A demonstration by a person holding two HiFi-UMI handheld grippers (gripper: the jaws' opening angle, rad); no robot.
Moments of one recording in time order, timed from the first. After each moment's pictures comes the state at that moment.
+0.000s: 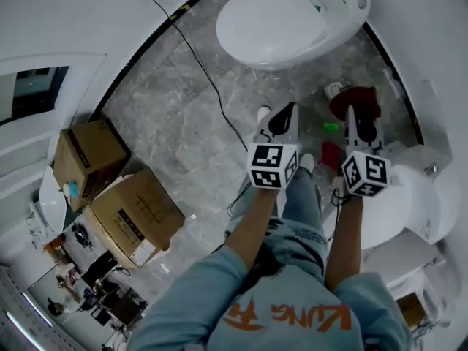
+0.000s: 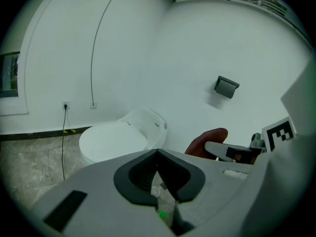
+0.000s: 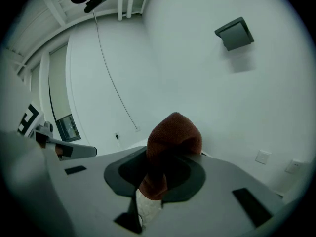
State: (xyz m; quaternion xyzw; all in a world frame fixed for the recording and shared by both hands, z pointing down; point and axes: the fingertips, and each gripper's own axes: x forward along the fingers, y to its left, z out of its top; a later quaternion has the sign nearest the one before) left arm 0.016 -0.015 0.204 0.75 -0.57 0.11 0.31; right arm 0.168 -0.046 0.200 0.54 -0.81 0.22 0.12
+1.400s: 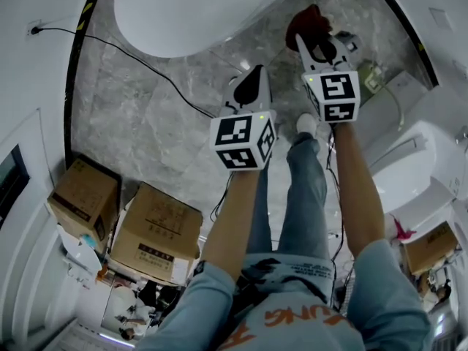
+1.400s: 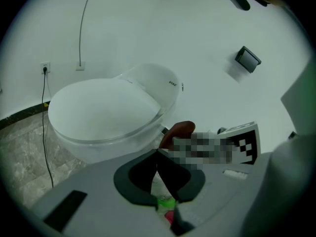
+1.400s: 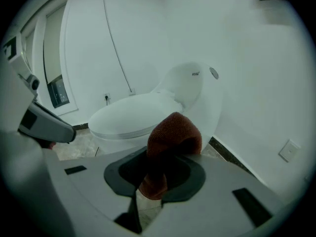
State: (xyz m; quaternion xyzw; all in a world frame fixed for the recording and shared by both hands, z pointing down) left arm 0.001 -0.102 0.433 0.75 -0.48 0.20 0.41; right arm 0.100 -0.160 0.477 0.50 -0.79 0.23 0.28
